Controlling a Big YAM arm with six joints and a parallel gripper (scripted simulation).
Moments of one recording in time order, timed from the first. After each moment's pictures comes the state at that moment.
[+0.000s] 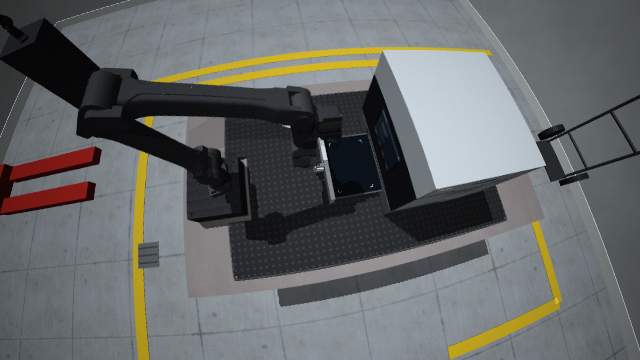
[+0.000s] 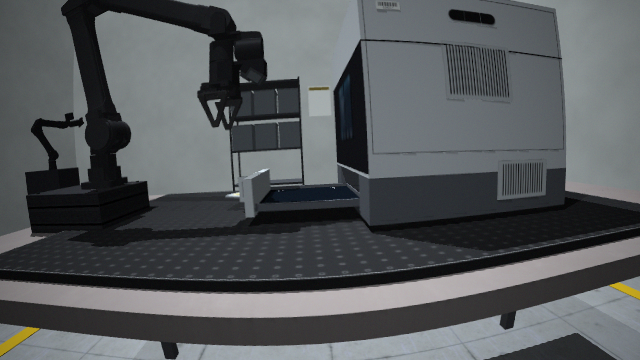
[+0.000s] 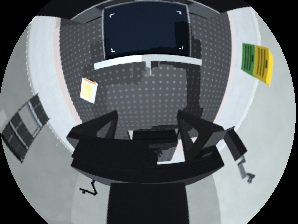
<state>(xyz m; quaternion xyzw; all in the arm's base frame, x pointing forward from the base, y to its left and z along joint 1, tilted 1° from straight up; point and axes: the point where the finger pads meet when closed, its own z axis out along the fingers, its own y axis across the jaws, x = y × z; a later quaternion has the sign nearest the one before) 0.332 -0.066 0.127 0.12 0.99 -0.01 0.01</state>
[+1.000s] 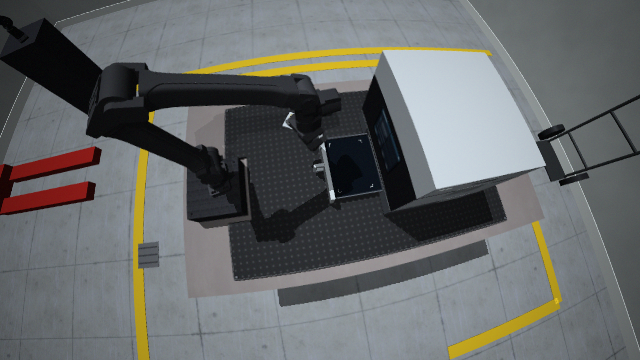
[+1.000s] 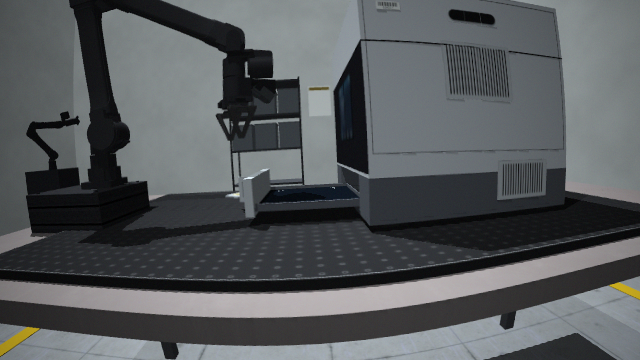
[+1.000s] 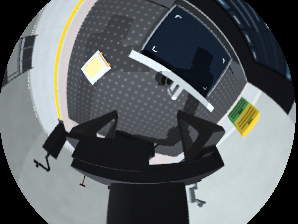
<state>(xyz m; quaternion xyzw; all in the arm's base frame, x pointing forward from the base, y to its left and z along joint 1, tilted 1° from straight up) 0.360 -0.010 0.102 -0.16 0.99 -0.01 0.01</state>
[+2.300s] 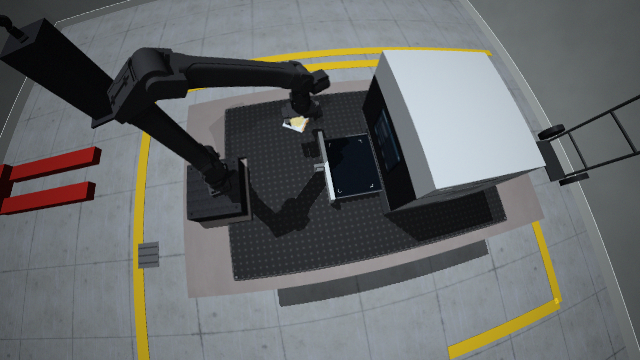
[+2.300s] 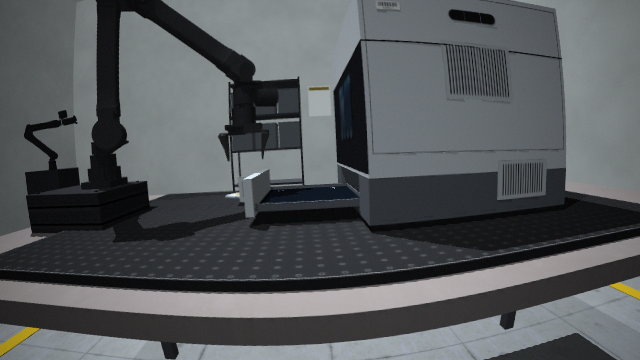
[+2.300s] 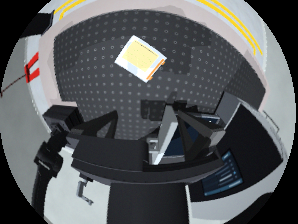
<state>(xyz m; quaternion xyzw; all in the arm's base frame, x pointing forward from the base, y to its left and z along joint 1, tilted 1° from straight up) 0.382 0.097 0.046 -0.68 0.74 -0.01 0.00</state>
